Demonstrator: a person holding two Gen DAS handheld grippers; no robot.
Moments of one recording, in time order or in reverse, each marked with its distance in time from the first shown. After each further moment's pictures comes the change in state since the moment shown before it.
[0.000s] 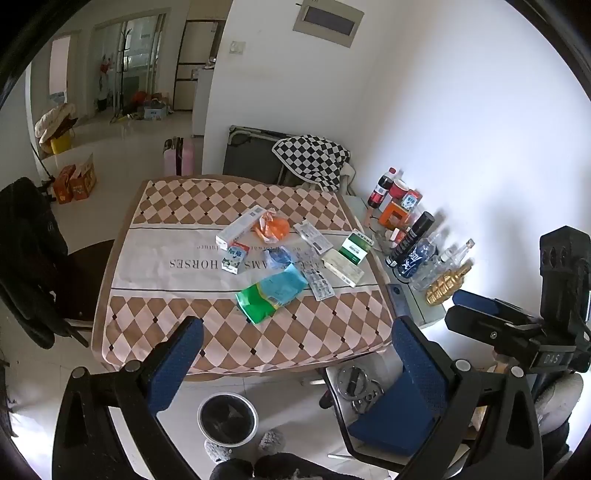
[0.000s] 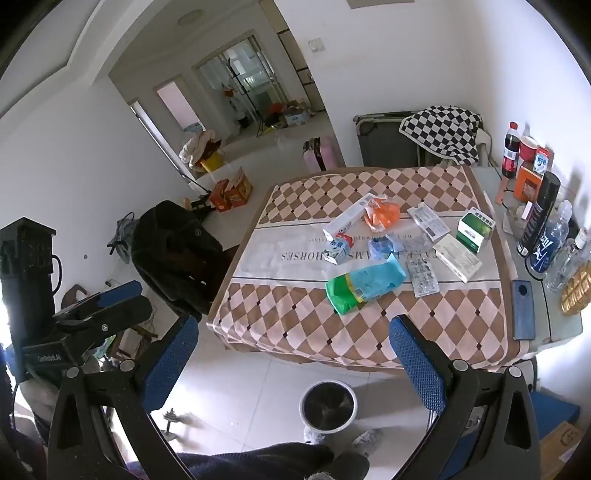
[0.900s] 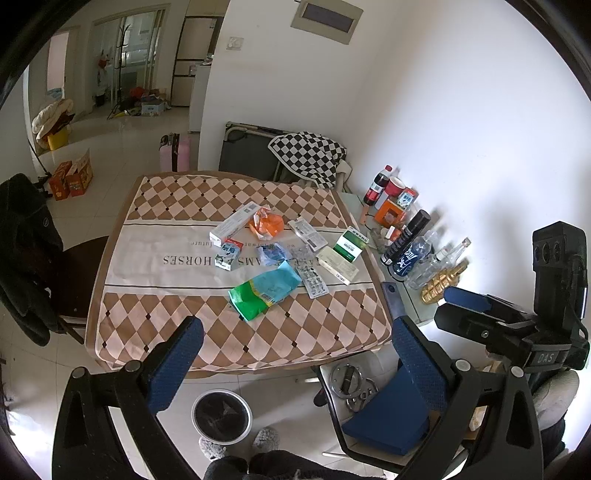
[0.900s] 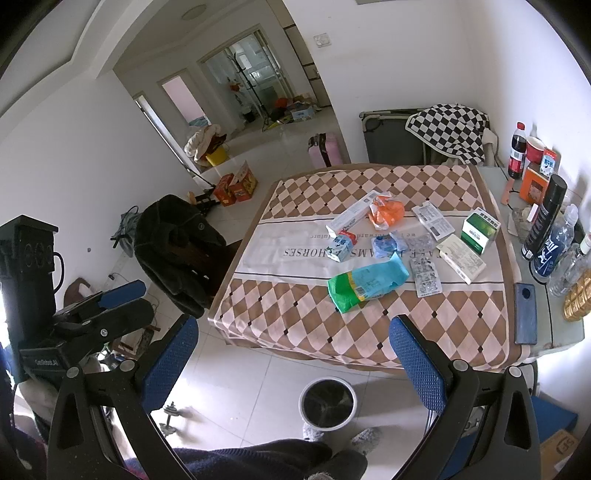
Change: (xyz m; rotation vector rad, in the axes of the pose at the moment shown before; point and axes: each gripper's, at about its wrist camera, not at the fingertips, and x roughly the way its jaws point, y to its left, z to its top) left arm 0.008 -0.012 -0.006 -0.003 0.022 -0.014; right arm 0.003 -0.003 0.003 -0.010 0.019 -0.012
